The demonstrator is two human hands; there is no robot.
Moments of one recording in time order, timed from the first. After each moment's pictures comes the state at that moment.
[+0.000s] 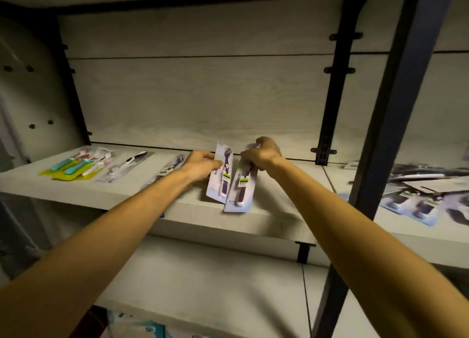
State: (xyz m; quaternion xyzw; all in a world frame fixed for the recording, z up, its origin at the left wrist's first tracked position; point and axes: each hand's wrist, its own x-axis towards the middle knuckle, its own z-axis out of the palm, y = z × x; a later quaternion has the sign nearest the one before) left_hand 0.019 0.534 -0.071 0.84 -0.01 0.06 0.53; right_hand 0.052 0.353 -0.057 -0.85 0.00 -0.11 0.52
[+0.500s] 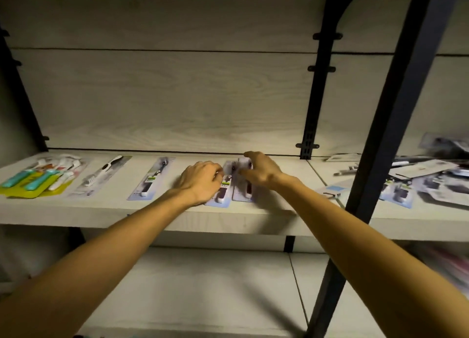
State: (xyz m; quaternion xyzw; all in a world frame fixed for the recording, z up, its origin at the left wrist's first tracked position) left_hand 0.023 0.540 -0.094 0.96 -0.20 0.15 0.12; right_hand 0.028 0.350 -0.082 -0.96 -0.04 -0.12 0.26
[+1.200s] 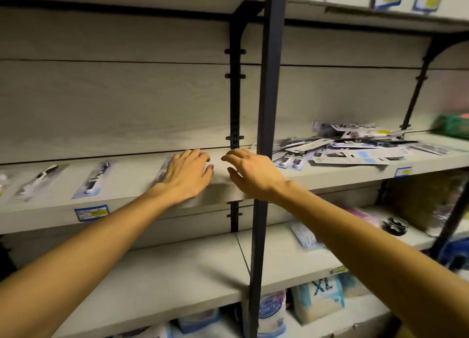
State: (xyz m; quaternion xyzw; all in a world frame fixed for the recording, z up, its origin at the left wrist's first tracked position) left_hand -0.087 0.460 -0.074 0.90 -0.34 0.27 0.07; right_hand -0.176 0.279 -0.066 -0.94 -0.15 -0.30 -0.03
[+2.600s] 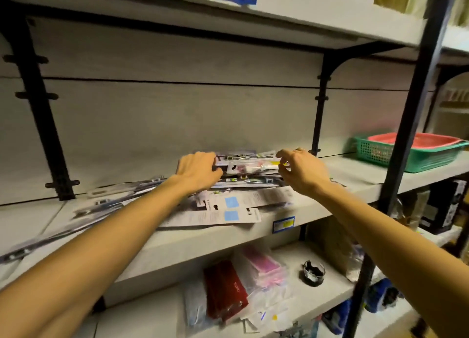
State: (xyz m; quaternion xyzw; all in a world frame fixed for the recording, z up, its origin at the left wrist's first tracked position) left_hand -0.072 -0.064 -0.025 0.89 -0.38 0.23 0.09; right_hand -0.238 -0.282 -0.029 -0.93 0.14 -0.32 -0.03
